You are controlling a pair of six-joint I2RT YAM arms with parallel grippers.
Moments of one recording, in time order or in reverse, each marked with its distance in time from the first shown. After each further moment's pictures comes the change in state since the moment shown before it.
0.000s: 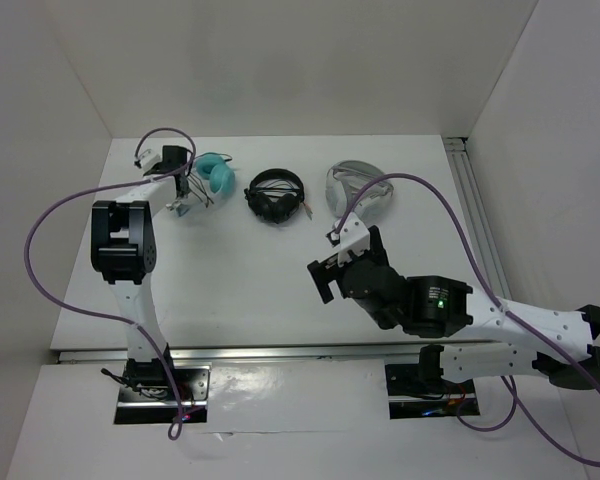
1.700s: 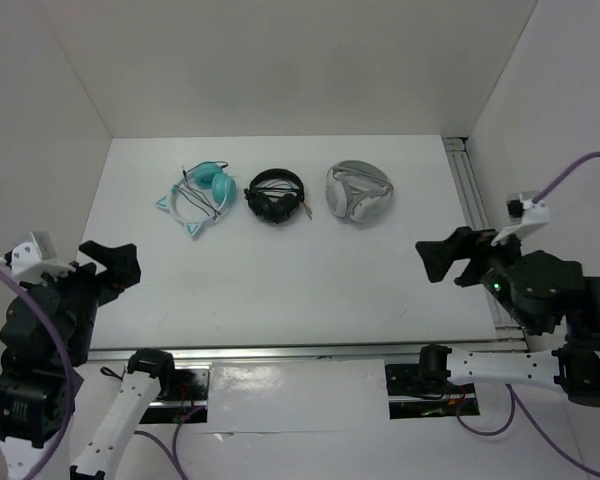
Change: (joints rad) left arm -0.161 -1.649 -0.306 -0.568 0.170 0.226; right arm -0.014 -0.258 0.431 -0.589 0.120 0.367
